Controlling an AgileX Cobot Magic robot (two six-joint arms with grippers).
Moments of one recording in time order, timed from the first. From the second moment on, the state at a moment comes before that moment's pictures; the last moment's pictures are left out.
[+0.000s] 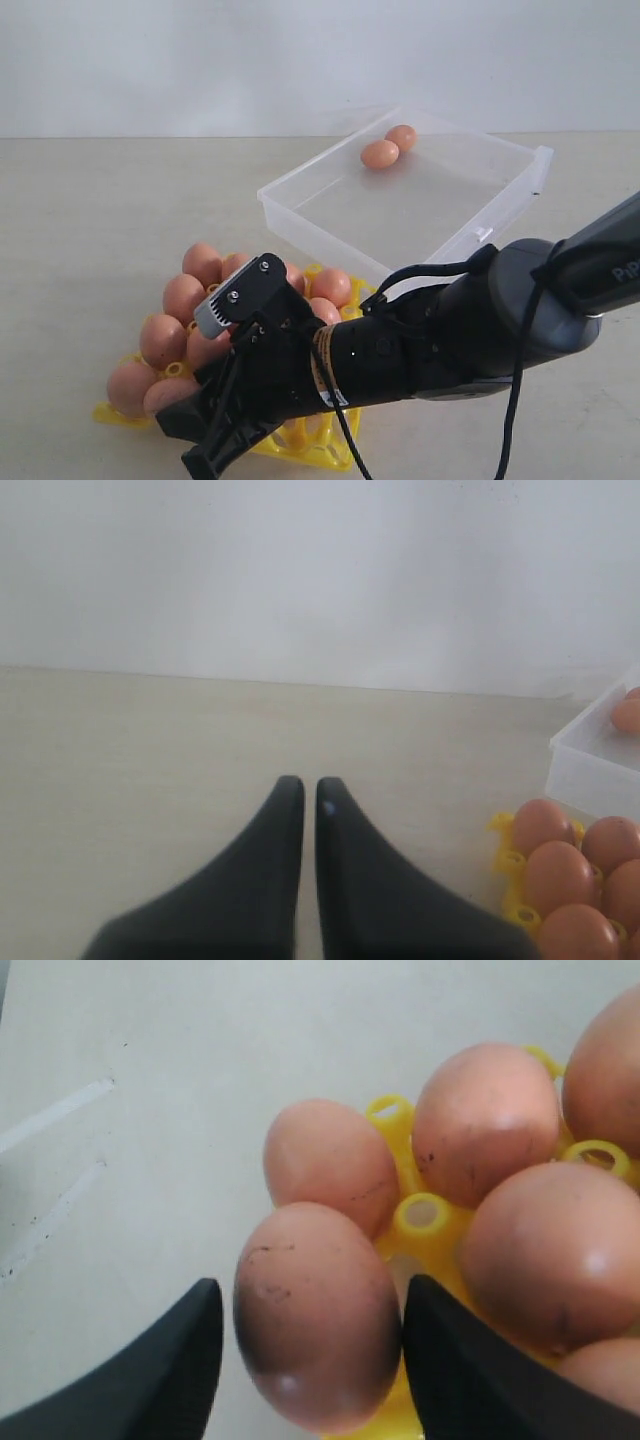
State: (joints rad) left arm -0.01 0.00 0.00 0.04 0.18 -0.09; right arm 0.69 1.96 -0.81 -0.87 -0.68 0.79
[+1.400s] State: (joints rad) left arm -0.01 0.00 0.00 0.04 0.18 -0.09; right arm 0.77 1.86 -0.81 -0.90 -0.31 0.83
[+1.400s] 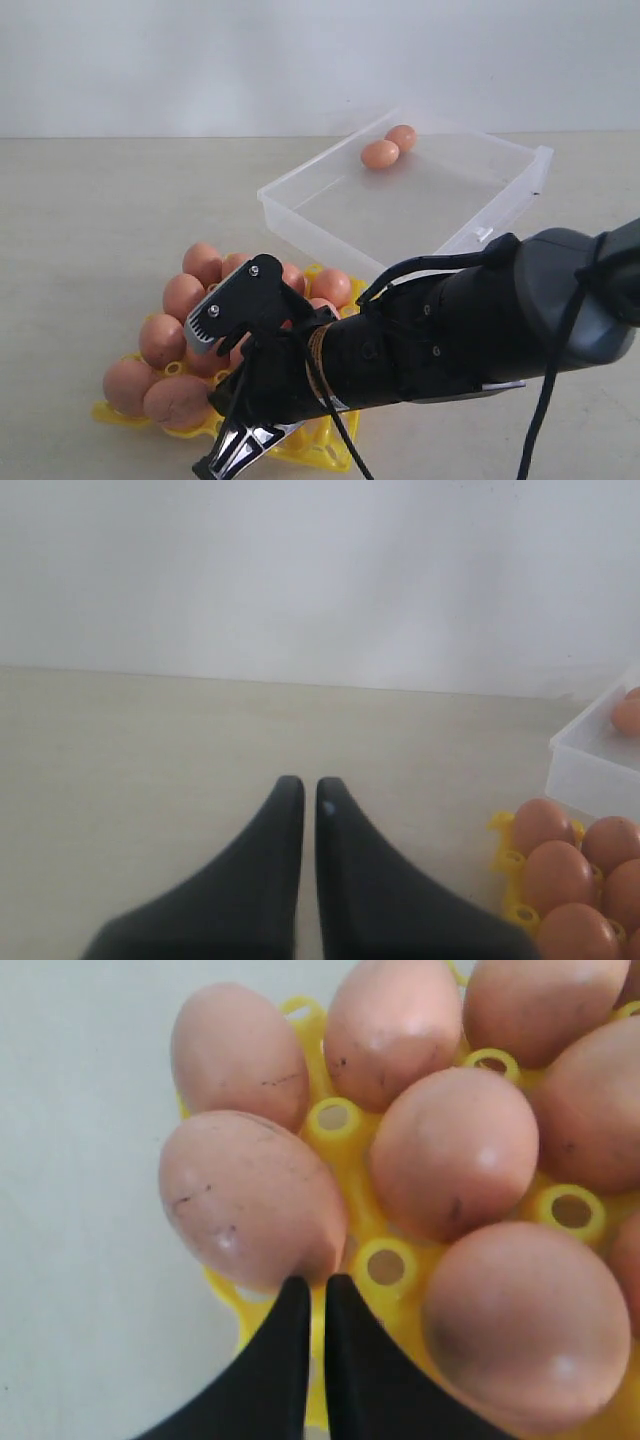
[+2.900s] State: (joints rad) left arm -0.01 0.00 0.00 0.04 0.18 -0.09; right arm 0.27 1.73 -1.30 -0.07 0.71 0.01
